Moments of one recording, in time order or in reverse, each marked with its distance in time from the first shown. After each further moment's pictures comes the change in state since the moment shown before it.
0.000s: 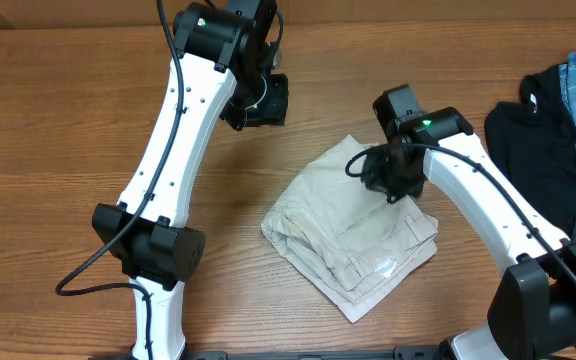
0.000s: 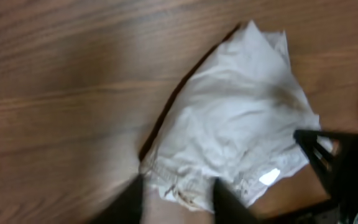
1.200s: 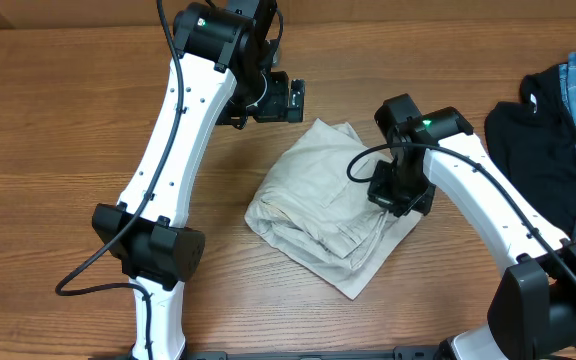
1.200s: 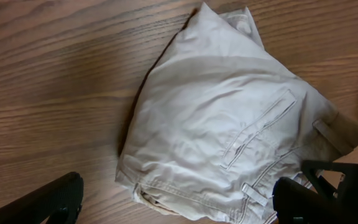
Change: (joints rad) left arm 0.003 0.000 0.000 0.034 -0.010 -0.015; right arm 0.000 0.000 0.002 -0.217 0.030 0.099
